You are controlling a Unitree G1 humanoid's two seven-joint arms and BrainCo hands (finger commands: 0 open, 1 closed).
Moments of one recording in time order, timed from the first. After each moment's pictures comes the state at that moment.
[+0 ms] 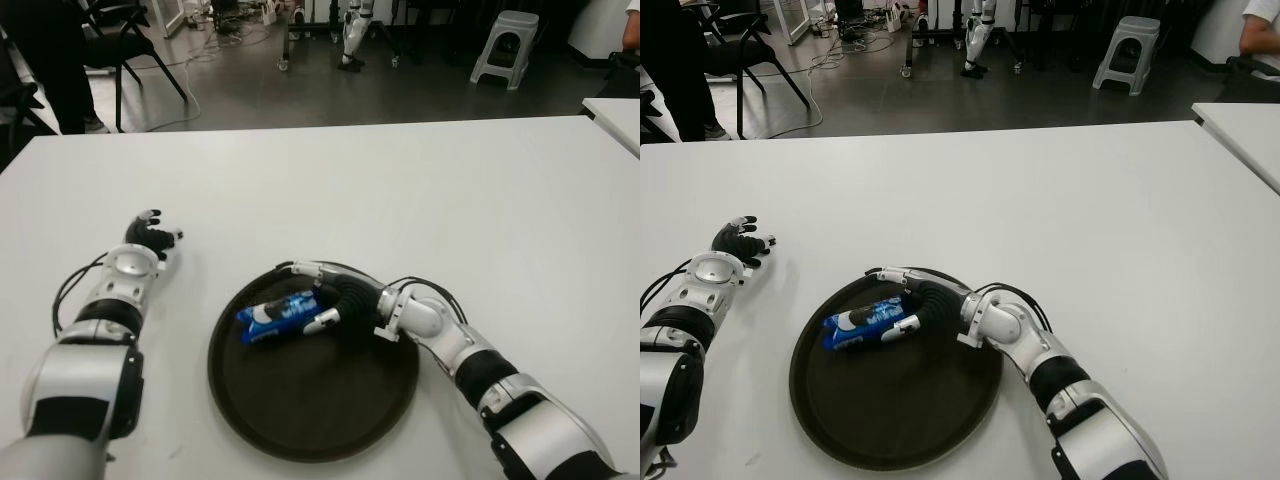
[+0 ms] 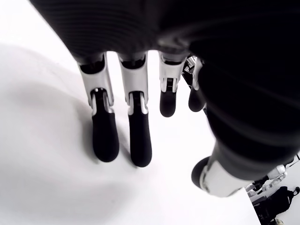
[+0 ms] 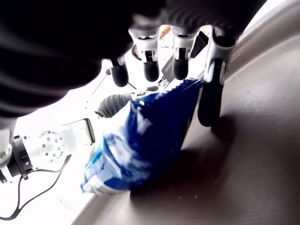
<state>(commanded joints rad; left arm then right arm) -0.76 0.33 0.00 1.31 0.19 0.01 0.09 -0.53 -0.06 0.43 0.98 -0.35 -0.76 0.33</state>
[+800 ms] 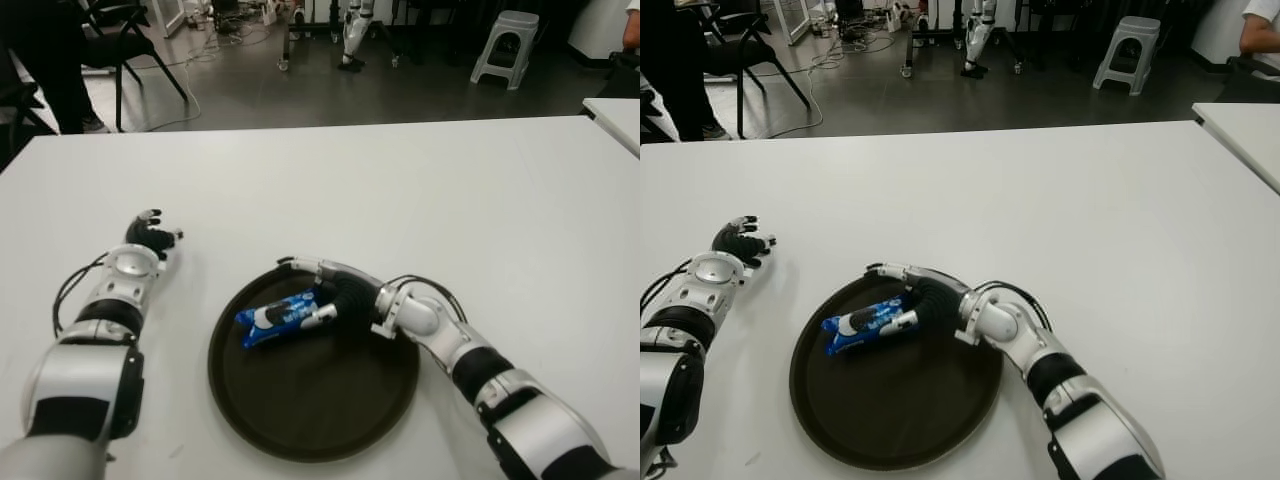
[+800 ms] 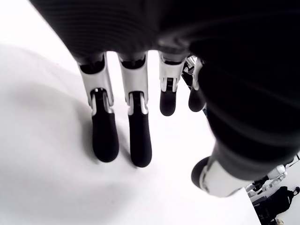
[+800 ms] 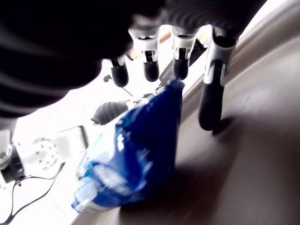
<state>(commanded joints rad) -0.75 0.33 0.01 1.31 0.19 0.01 0.09 -0.61 -0.08 0.40 1.04 -0.37 -0.77 0.24</state>
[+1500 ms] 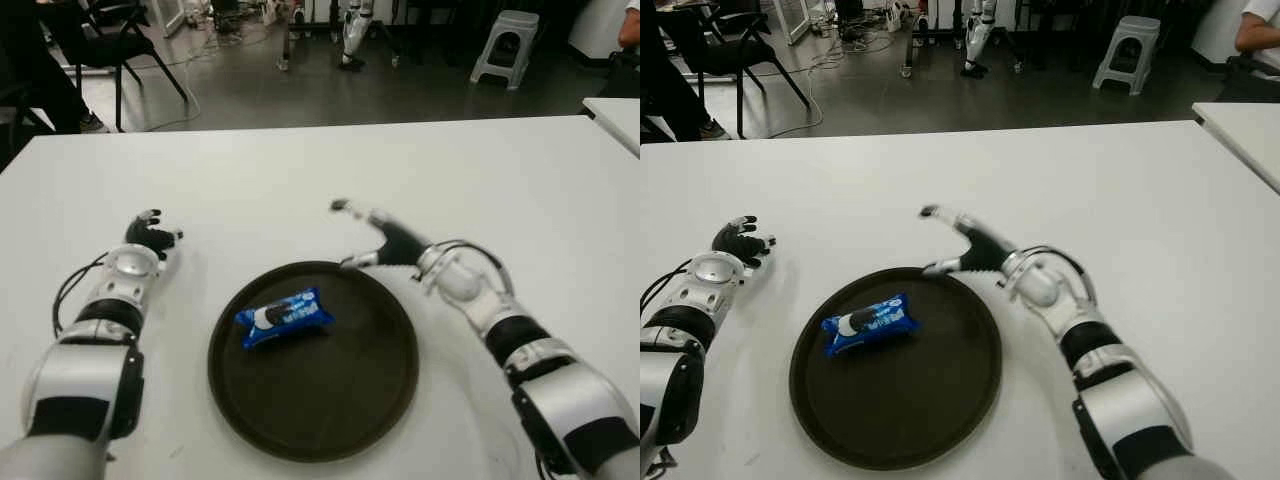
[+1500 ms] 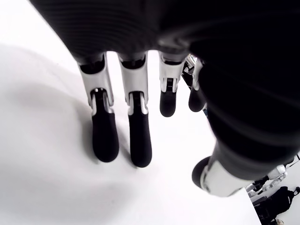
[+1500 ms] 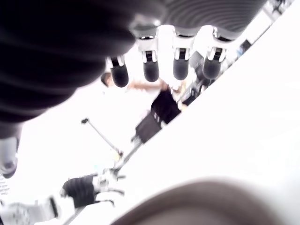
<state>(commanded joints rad) -0.75 0.33 0.02 1.32 0.18 0.01 0.08 -0.70 -0.20 0.29 1.06 -0.40 -0.81 0.02</state>
